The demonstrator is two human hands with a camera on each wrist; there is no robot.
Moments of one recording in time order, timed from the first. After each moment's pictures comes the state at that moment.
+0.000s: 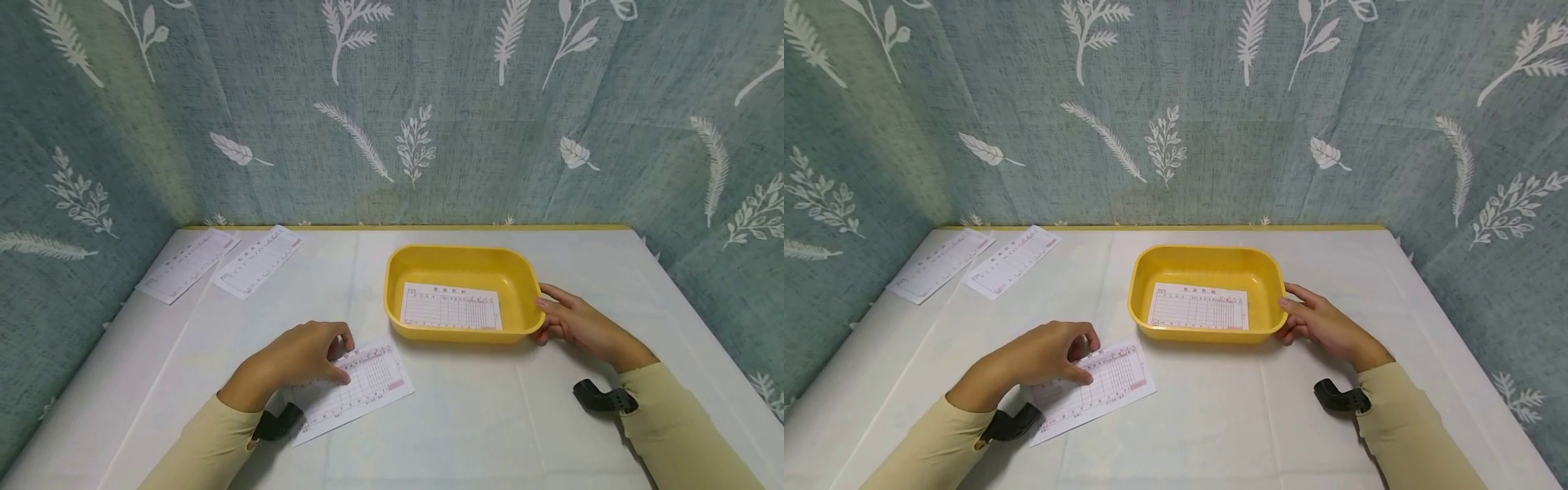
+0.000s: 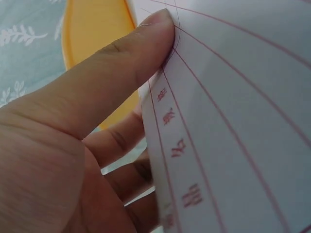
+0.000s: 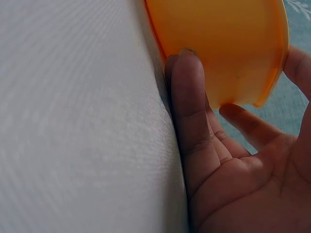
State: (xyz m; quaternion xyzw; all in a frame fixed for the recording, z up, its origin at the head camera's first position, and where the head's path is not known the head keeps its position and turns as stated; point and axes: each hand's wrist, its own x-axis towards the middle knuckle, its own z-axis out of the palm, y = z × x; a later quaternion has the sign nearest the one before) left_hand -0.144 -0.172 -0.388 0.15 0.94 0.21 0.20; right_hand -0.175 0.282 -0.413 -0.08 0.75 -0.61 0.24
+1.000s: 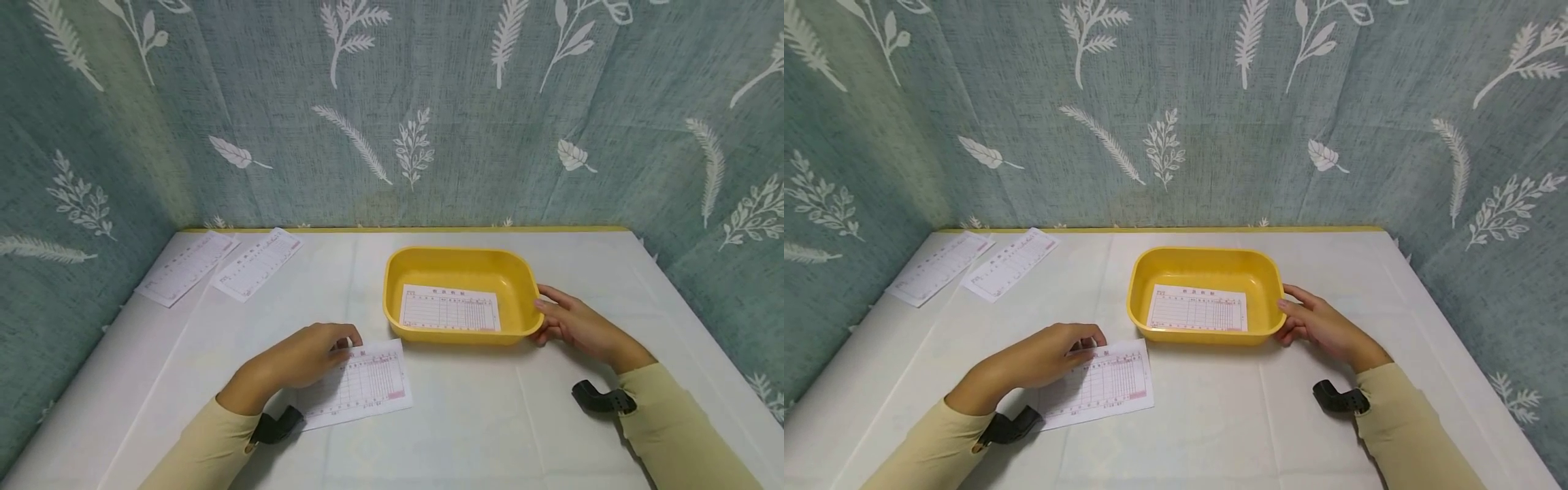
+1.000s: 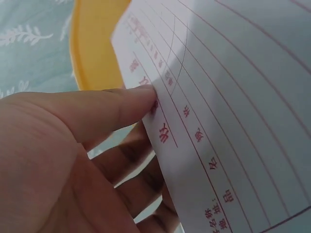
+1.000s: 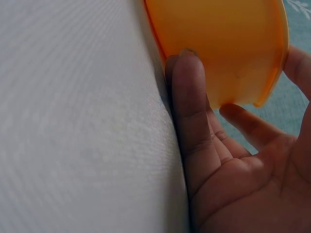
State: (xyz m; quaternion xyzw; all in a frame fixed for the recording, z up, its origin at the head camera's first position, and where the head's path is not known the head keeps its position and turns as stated) left_hand -0.146 -0.169 -0.387 0.20 0.93 0.23 0.20; right_hand -0.178 0.282 -0.411 -0.08 0.75 -0.61 0.25
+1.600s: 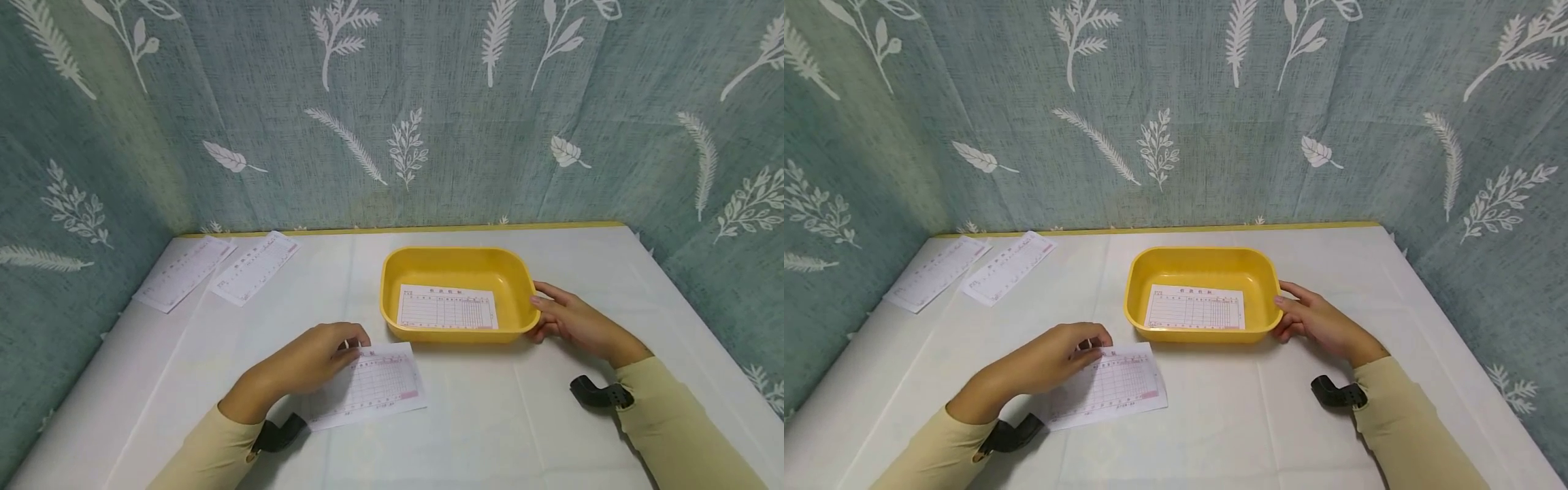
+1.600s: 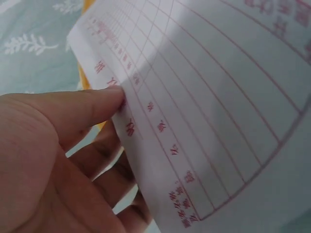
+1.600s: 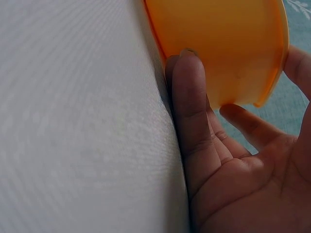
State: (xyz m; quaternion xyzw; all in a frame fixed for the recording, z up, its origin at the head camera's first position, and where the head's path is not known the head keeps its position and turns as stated) left_hand -0.141 -0.160 -0.384 0.26 0.92 0.27 0.15; right_hand -0.178 0.284 -0.417 -0.07 0.75 -0.60 0.25
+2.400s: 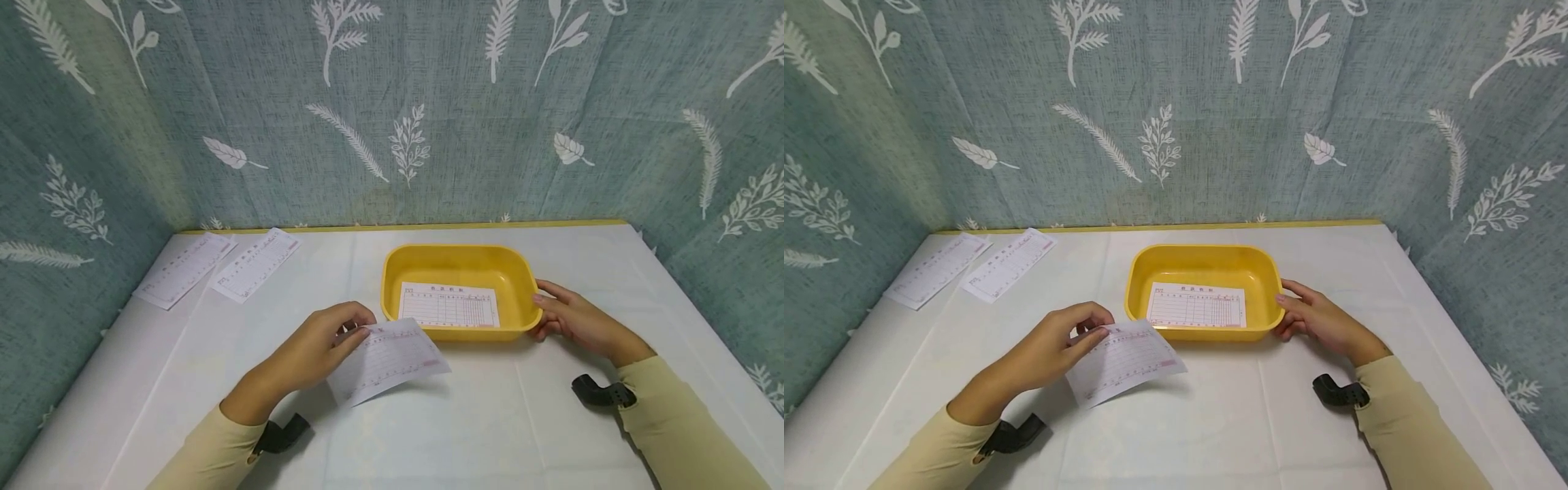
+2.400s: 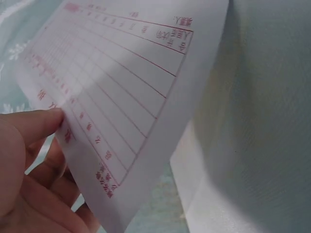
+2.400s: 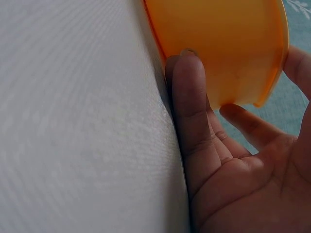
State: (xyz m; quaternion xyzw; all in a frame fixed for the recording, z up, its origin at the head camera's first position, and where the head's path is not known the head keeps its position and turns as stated) left_hand -0.136 -0.154 -0.375 0.29 0.88 0.36 0.01; right_hand -0.177 0.283 -0.414 -0.08 0.74 -0.62 0.25
